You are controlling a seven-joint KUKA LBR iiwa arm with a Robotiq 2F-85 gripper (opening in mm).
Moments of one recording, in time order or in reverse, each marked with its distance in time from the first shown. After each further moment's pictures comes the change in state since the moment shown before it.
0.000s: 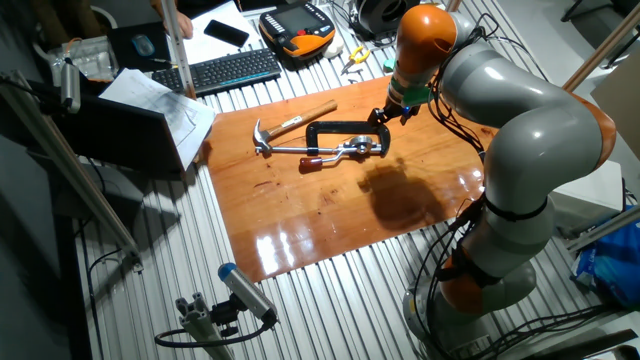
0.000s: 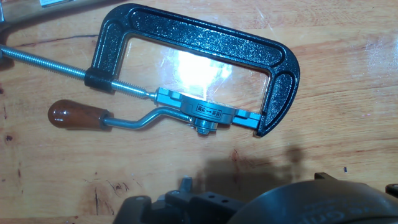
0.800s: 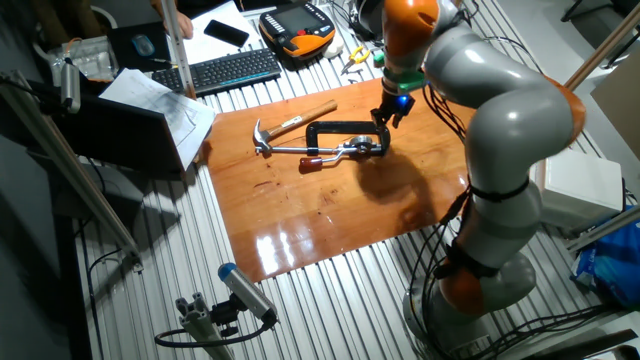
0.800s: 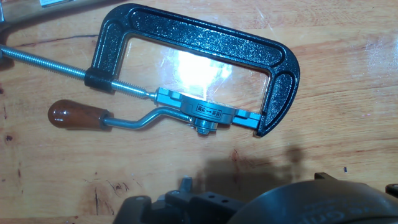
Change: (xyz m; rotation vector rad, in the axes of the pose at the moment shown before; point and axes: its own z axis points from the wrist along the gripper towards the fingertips) arm 0.000 0.000 0.000 0.013 0.203 -0.099
